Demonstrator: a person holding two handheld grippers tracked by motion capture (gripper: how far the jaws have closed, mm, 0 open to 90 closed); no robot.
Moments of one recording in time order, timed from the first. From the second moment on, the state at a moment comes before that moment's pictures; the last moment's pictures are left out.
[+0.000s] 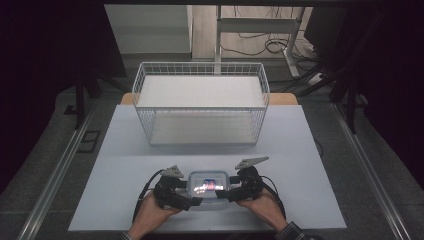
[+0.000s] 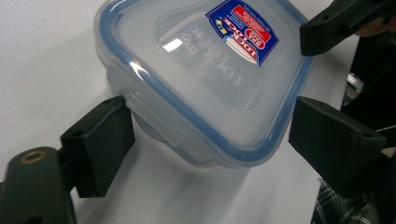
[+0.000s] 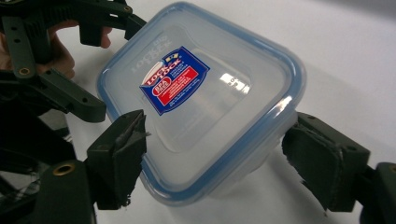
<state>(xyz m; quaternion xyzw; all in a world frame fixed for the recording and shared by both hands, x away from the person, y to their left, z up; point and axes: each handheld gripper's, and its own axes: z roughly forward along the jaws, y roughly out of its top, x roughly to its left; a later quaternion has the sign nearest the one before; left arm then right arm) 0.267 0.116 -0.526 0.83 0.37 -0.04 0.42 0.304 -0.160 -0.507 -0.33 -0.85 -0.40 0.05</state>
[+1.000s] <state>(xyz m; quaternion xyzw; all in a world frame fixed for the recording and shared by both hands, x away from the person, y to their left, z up) 0.264 0.157 -0.526 0.75 0.38 -0.08 0.53 0.301 -0.191 -0.510 -0.37 -0.80 -0.44 0.14</state>
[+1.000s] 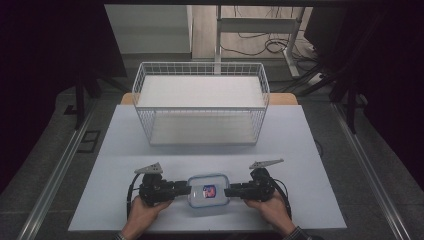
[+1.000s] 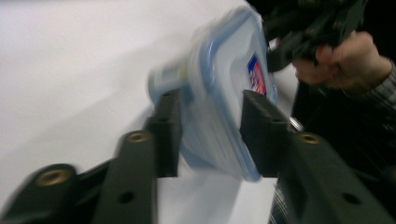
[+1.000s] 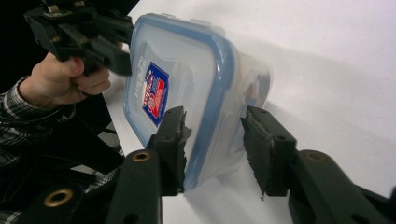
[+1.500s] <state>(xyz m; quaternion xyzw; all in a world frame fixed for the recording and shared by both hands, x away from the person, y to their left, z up) 0.258 0.157 -0.543 0.72 0.42 -0.15 0.52 0.299 -0.191 -0.510 -0.37 -0.80 -0.44 0.14</state>
